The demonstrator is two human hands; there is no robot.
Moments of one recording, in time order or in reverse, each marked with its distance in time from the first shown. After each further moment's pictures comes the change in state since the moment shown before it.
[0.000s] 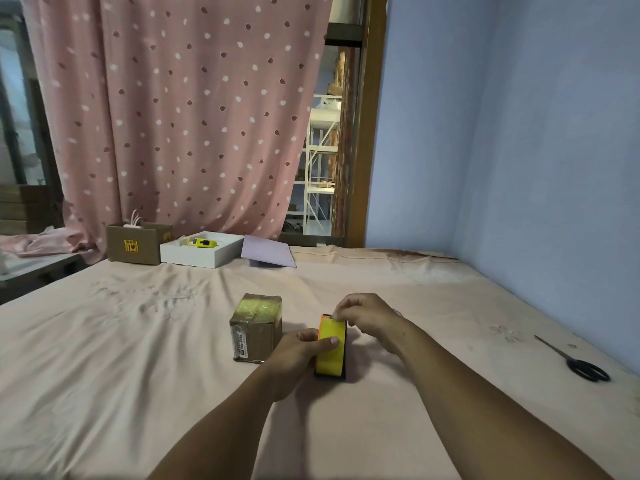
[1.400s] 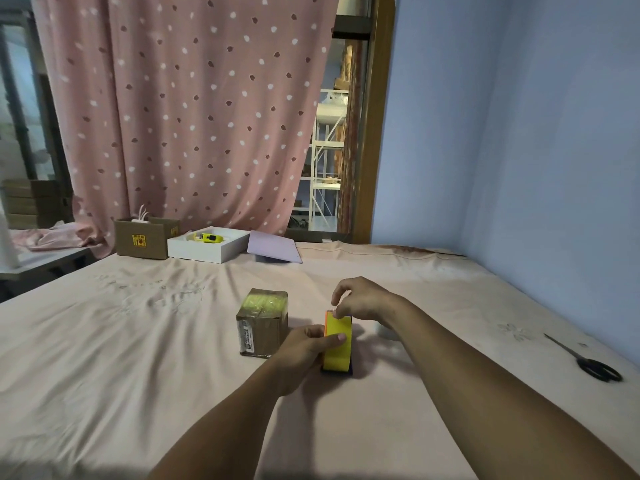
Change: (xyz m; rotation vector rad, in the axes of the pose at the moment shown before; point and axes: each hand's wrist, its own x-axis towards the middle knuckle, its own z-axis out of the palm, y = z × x) left_hand 0.003 -0.003 -0.003 0.050 -0.031 -0.010; right_hand 0.015 -0.032 0.004 -0.327 -0.094 -0.006
